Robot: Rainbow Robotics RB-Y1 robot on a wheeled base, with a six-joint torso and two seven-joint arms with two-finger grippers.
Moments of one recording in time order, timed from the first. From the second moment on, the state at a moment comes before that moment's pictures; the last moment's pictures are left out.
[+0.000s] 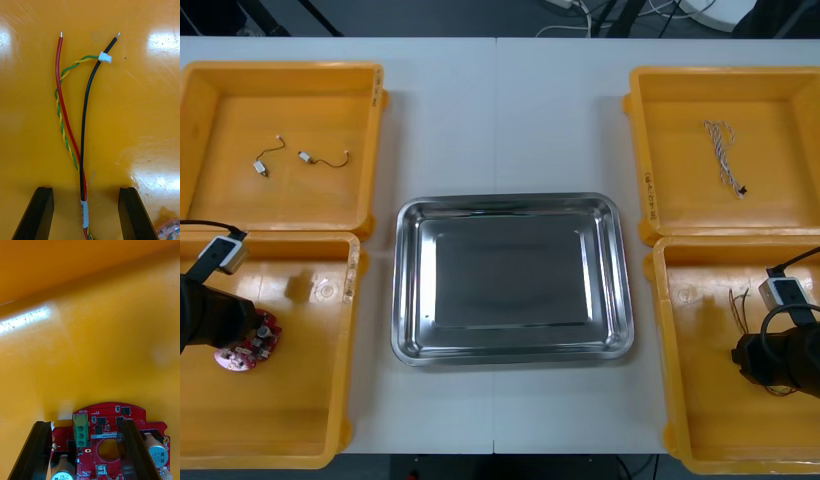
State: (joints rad) right arm 0.21 -0.72 0.01 -2.03 -0.60 1.25 1.36; left arm 0.06 0.98 -0.07 -1.88 0.88 1.14 -1.60
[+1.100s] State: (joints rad) right arm 0.22 -0.70 0.01 -2.04 -0.58 1.23 1.36; left arm 0.06 0.98 -0.08 -1.88 0.87 1.12 -1.60
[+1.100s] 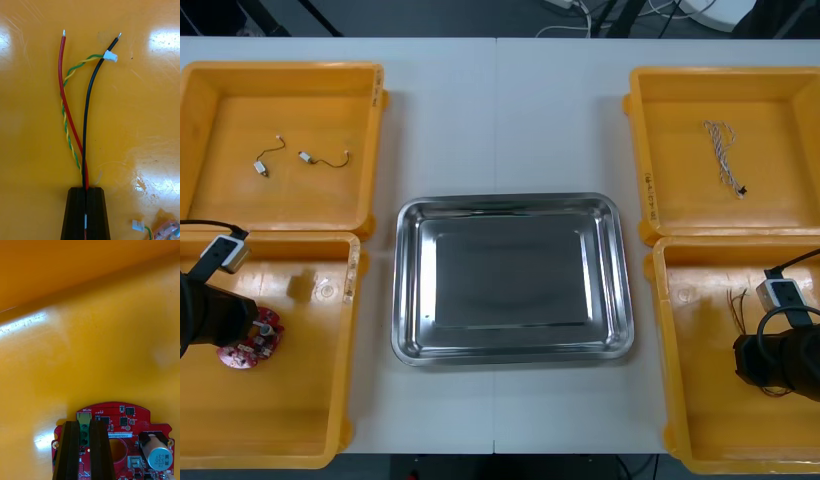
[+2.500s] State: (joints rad) right arm -0.04 -0.72 -0.24 -2.15 -0.87 1.83 1.36; left arm -0.07 1.00 0.07 -2.06 0.91 1.60 -1.60
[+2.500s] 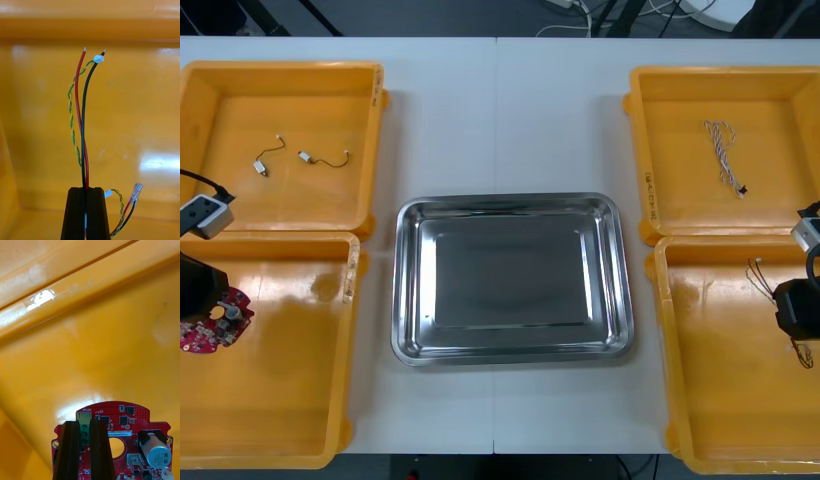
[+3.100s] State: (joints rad) right arm -0.16 -0.84 -0.37 -2.18 -1.04 1.92 1.36; left arm -0.22 1.00 0.07 -2.21 0.97 1.76 -1.48
